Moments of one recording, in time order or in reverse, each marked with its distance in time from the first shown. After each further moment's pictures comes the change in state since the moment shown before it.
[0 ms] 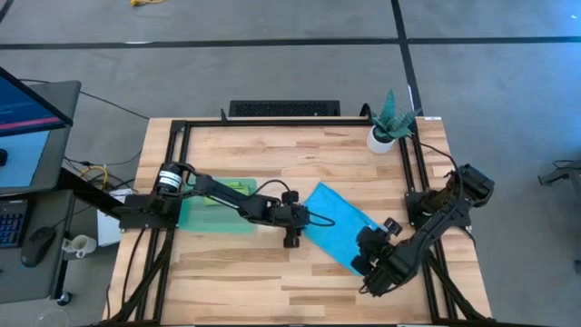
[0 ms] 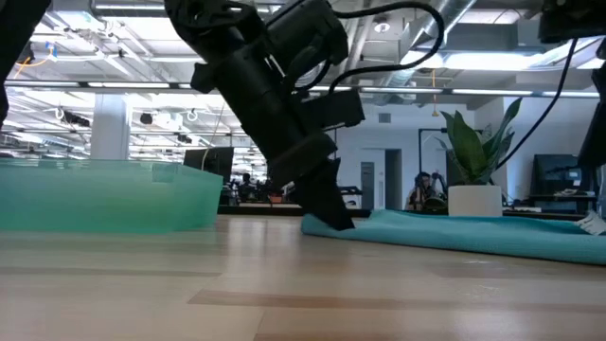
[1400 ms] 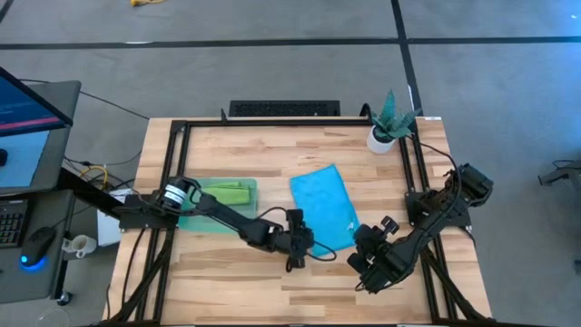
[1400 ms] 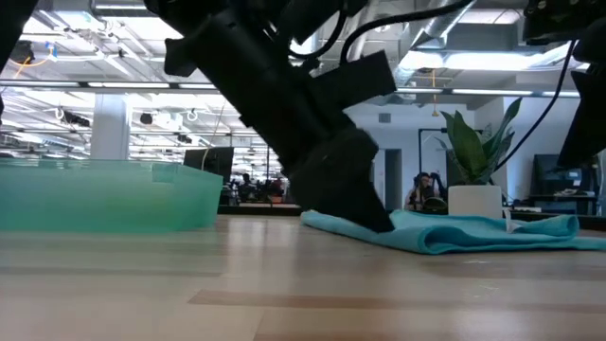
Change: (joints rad) left arm -0.186 0.087 0.094 0.070 -0.256 -0.027; right arm -0.032 0.002 0.000 0.023 0.028 -0.010
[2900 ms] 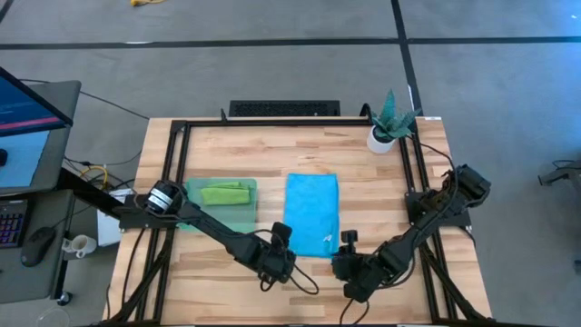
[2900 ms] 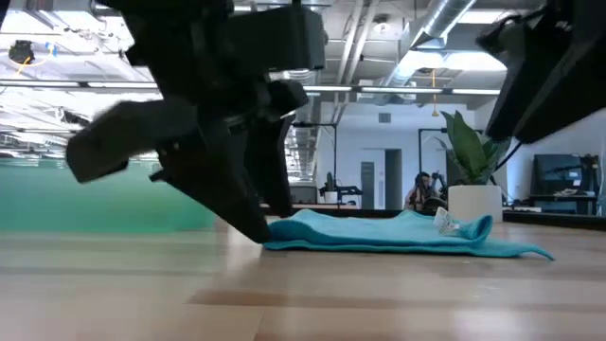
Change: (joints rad) left arm -0.152 -0.083 0.053 -0.511 0.040 0.105; right arm -0.037 0.021 0.000 0.598 0.002 -1.035
